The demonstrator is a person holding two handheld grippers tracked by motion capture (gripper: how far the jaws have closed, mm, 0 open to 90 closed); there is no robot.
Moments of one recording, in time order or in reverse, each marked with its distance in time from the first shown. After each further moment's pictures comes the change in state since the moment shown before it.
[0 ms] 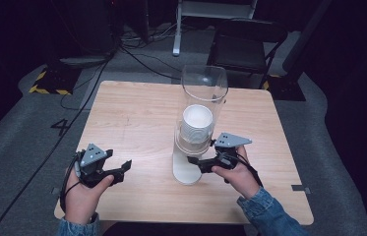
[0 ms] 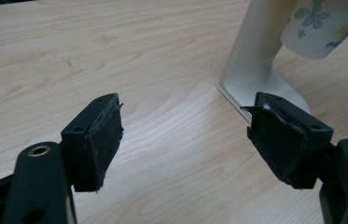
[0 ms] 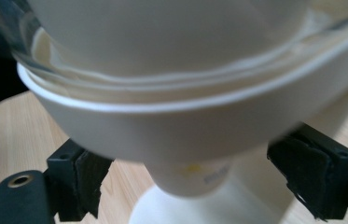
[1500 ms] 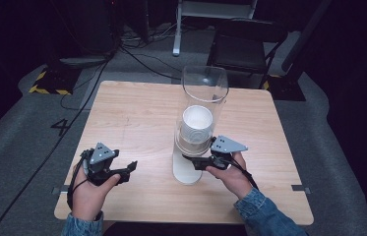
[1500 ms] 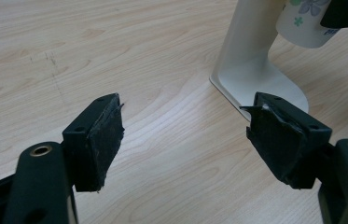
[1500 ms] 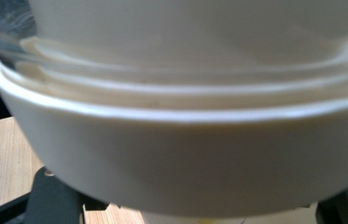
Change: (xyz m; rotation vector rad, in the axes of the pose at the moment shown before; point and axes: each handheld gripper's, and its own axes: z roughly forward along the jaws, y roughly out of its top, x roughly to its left) left arm -0.006 0.003 0.012 0.033 -0.018 0.029; right arm -0.001 -0.012 0.016 -0.163 -0.020 -0.115
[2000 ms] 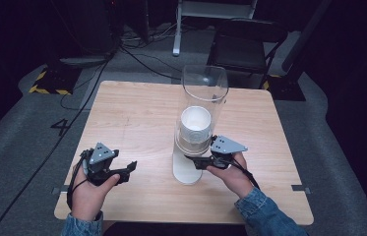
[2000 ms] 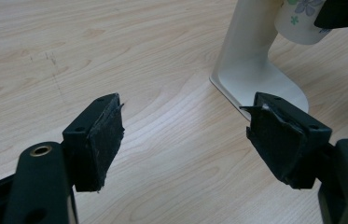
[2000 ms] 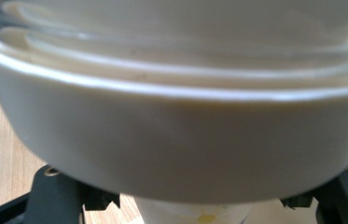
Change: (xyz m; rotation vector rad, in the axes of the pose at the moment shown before) left arm 0.001 0.000 -0.001 -0.001 0.000 -0.001; right arm -0.003 -0.001 0.000 0.015 -0.023 -0.063
